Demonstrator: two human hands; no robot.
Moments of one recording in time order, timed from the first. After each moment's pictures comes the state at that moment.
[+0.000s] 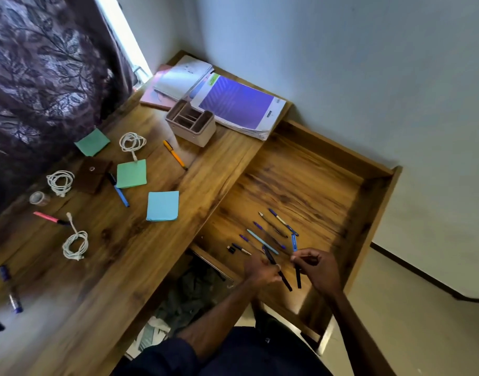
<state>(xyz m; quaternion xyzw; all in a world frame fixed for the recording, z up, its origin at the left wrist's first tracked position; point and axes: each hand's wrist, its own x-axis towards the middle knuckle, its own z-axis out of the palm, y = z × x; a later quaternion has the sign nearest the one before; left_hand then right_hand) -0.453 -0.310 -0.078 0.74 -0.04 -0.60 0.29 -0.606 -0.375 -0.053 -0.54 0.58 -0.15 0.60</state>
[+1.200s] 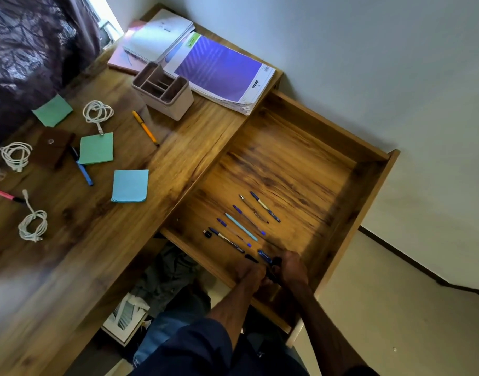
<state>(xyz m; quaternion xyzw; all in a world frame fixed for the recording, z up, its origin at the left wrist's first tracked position) -0.524 -0.322 -0.167 0.77 0.10 -0.59 0.20 -0.635 -0.371 -0.189 -0.70 0.58 0.15 0.40</state>
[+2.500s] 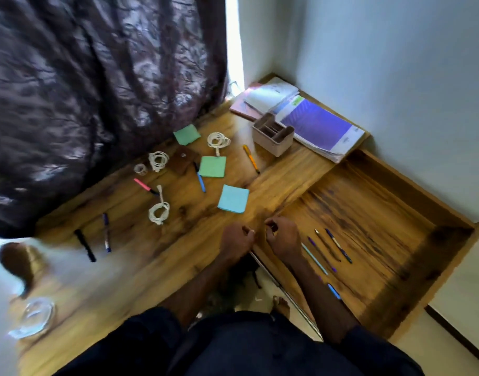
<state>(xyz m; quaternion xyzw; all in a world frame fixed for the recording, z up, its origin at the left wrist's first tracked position) -0.274 -0.222 -0.003 0.89 -0.25 -0.26 0.27 -0.380 -0.335 -0.034 -0.83 0.37 -0.17 0.38</state>
